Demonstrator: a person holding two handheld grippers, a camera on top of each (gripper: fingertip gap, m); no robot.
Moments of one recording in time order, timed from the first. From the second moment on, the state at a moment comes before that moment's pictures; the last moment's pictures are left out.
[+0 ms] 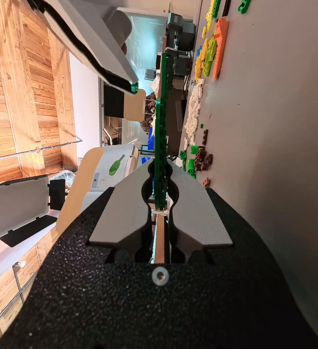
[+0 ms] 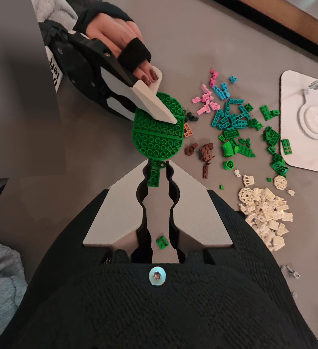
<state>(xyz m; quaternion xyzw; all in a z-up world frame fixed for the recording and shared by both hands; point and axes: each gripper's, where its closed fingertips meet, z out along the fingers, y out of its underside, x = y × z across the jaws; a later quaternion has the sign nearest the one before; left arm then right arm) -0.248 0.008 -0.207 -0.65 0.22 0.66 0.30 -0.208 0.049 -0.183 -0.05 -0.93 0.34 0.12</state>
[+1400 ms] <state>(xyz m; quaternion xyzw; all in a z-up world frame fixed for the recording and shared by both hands) -0.244 0.009 -0.208 -0.65 0.23 0.66 0.30 -0.214 0.047 -0.188 -0.07 -0.94 0.30 0.15</state>
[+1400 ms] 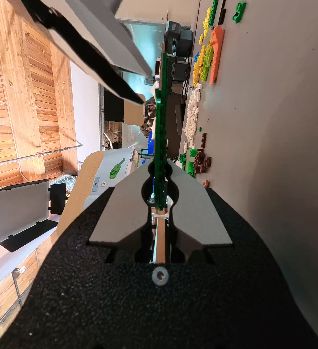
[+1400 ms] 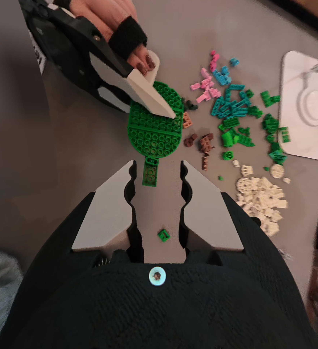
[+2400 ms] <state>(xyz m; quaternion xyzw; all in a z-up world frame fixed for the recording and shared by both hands) -0.248 0.009 -0.214 -0.68 0.21 0.64 0.30 -0.236 0.052 -0.205 0.10 -0.73 0.01 0.68</state>
